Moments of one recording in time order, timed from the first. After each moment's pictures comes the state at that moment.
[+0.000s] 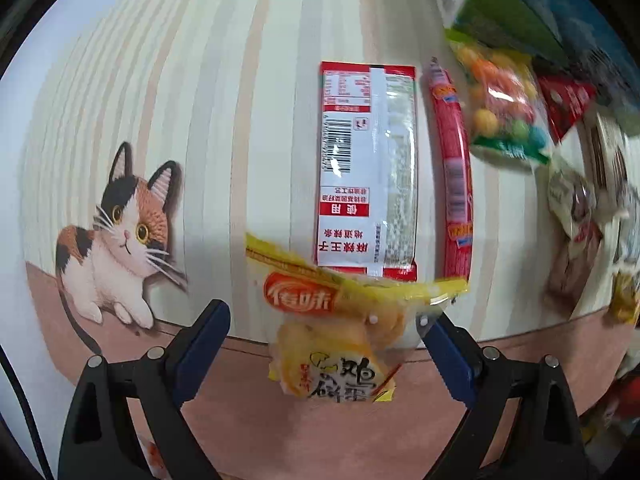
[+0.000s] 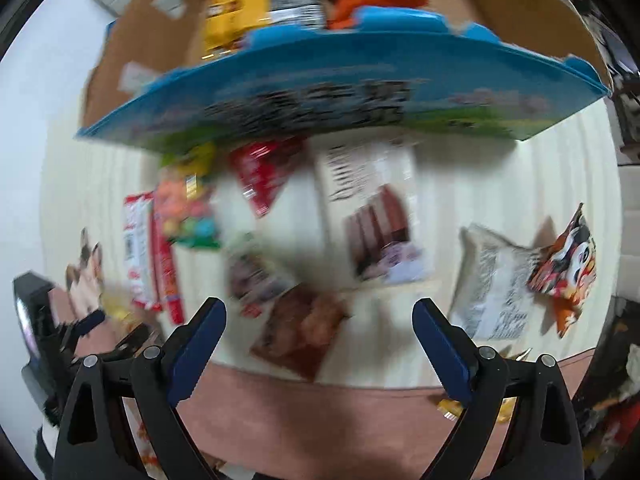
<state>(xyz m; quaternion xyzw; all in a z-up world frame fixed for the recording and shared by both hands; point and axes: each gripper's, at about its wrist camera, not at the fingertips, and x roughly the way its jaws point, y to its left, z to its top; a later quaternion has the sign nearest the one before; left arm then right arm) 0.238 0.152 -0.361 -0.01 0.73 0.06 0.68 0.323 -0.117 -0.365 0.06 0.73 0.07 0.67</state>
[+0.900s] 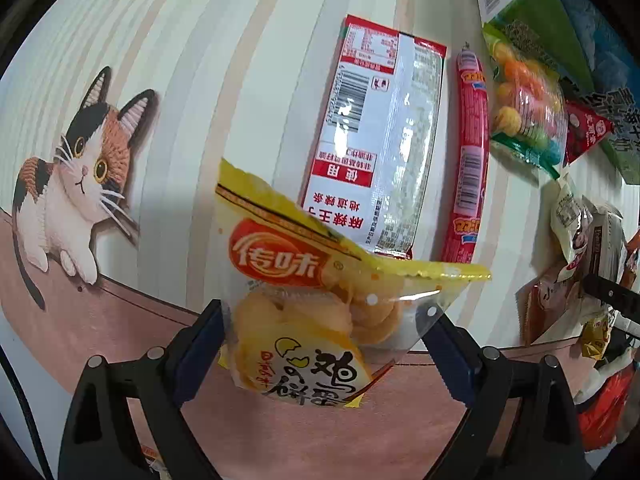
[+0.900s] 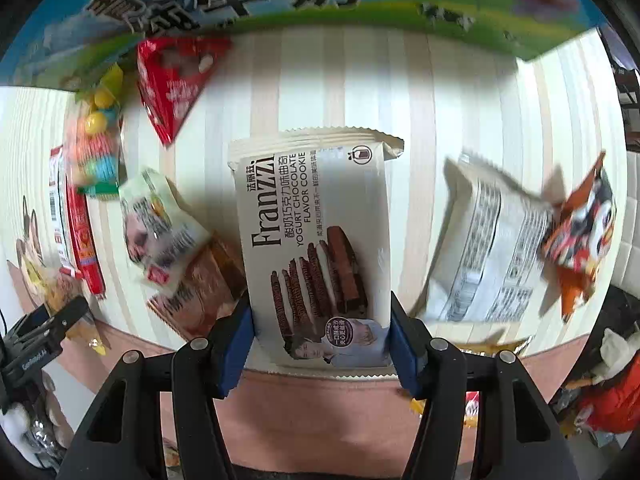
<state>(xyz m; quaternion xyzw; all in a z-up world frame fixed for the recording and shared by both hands) 0.227 0.174 -0.400 -0.12 0.74 0.07 0.66 0.295 -0.132 -0.424 0.02 0.78 0.04 0.62</state>
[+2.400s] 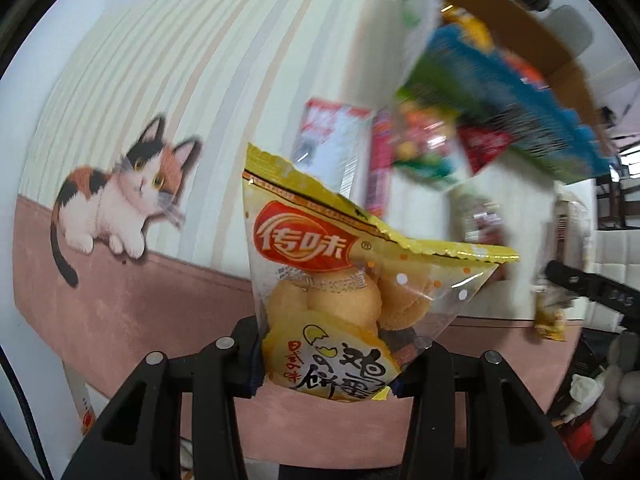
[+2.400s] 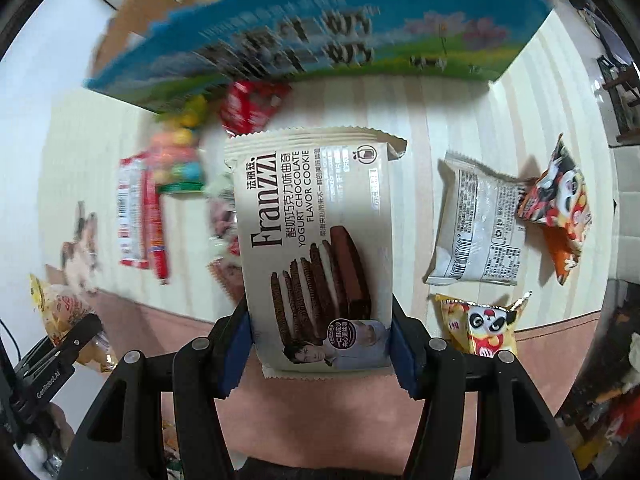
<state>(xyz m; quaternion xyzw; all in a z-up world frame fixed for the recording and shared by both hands) 0.189 0.127 -0.284 -0.13 0.67 0.07 0.73 0.257 -0.133 -0.321 0.07 0.72 0.09 0.69</state>
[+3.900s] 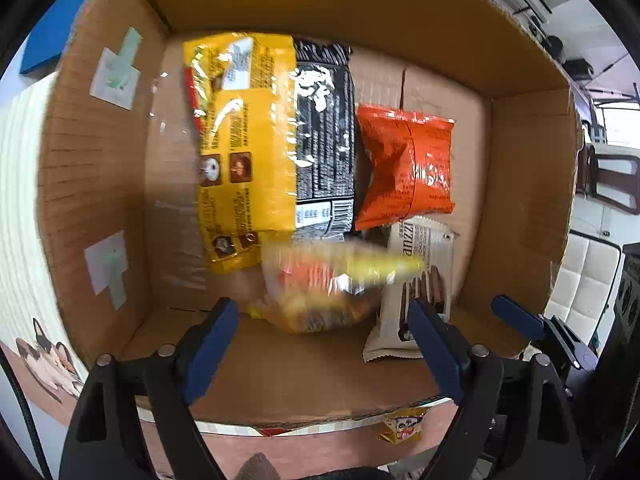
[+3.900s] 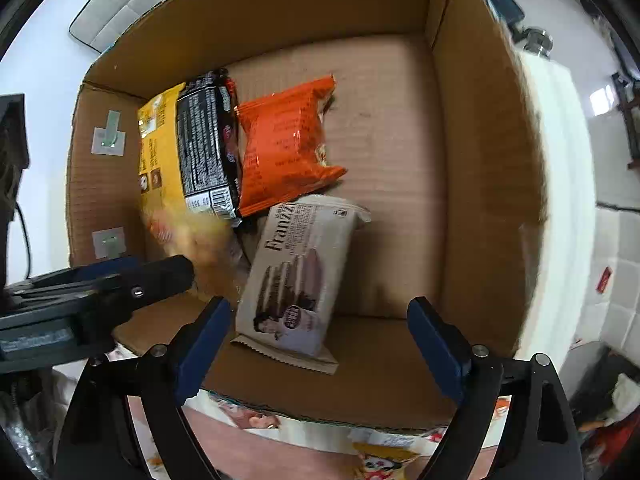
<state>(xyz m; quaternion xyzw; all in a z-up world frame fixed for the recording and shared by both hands) 0.493 -0.011 -0.314 -0.13 0.76 -0.04 0.63 0.469 -0.180 -0.331 0.07 0.73 0.09 0.67</state>
